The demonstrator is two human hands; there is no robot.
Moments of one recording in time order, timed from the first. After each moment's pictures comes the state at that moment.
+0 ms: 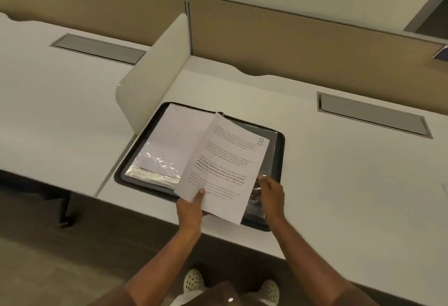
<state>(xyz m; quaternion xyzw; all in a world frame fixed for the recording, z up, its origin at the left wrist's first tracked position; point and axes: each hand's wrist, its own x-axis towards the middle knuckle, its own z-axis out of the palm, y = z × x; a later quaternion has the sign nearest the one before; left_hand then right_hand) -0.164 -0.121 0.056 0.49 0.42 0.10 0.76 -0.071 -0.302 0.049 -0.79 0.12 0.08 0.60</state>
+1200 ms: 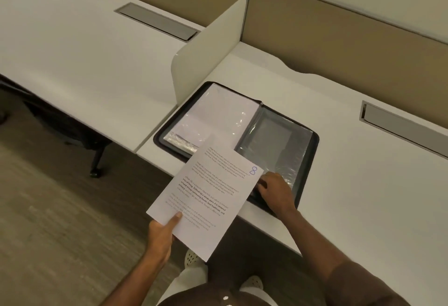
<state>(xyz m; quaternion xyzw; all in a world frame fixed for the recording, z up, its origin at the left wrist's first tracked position) -0.332 -0.071 0.032 0.44 0.49 0.12 0.74 -0.082 -0.281 0.033 -0.94 -0.26 0.12 0.19</state>
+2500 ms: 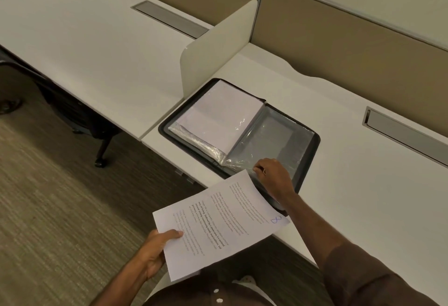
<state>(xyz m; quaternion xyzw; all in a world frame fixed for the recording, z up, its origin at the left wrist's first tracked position) -0.381 -0.102 0.046 0.35 0.50 -0.04 0.79 -0.062 -0.276 0.044 -0.91 -0.33 0.11 0.21</state>
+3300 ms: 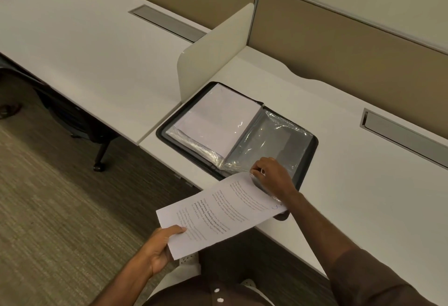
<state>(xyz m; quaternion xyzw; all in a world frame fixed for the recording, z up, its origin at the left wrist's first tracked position) -0.360 -0.101 0.056 0.28 0.50 -0.05 0.82 -0.049 -0.274 0.059 -0.89 -0.39 0.12 0.21</state>
